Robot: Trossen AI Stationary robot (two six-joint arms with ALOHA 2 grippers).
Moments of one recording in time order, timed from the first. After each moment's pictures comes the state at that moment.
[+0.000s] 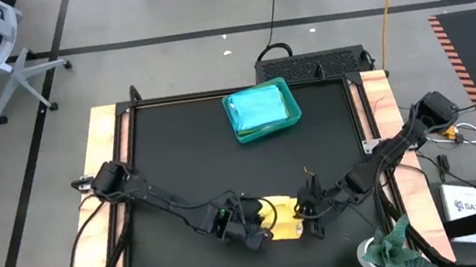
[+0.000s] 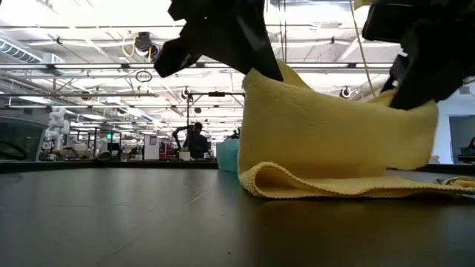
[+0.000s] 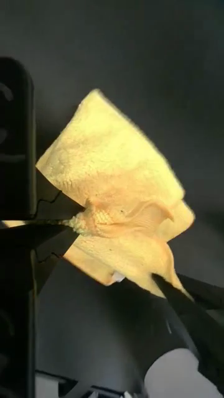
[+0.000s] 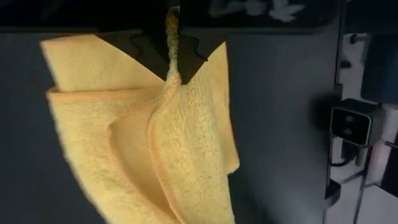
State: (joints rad) left arm -0.45 2.00 1.53 -0.49 -0.42 -1.07; right arm 0.58 1.44 0.67 -0.07 0.24 0.83
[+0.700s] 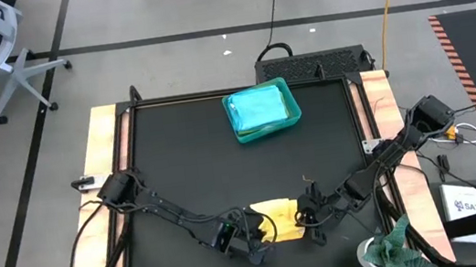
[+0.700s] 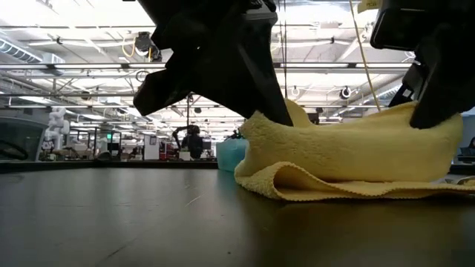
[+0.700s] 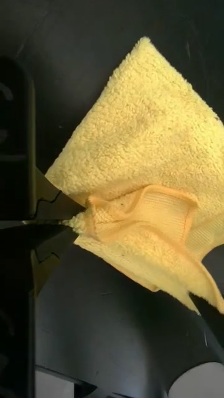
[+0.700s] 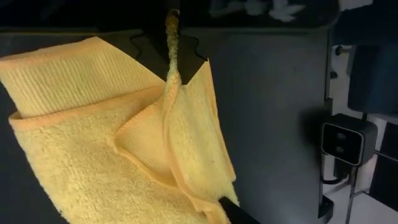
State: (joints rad) left arm -0.52 2.11 1.53 -0.43 -0.37 -1.23; right arm 0.62 1.50 0.67 -0.02 0.21 0.88
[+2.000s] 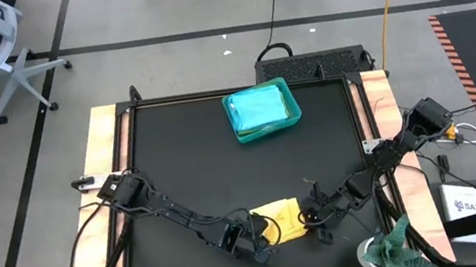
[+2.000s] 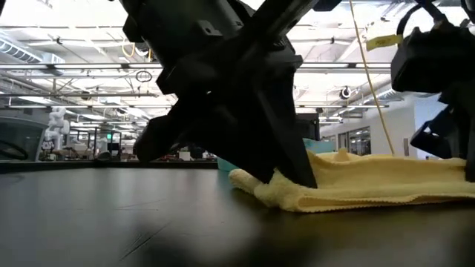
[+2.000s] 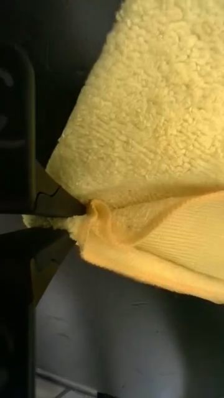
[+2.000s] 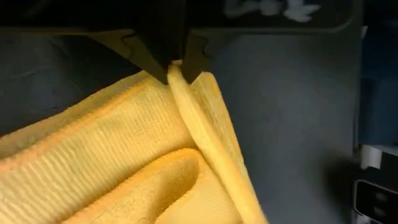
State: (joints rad) left arm -0.50 2.20 1.53 -0.32 -0.21 -1.26; right arm 0.62 1.54 0.54 0.10 0.09 0.90
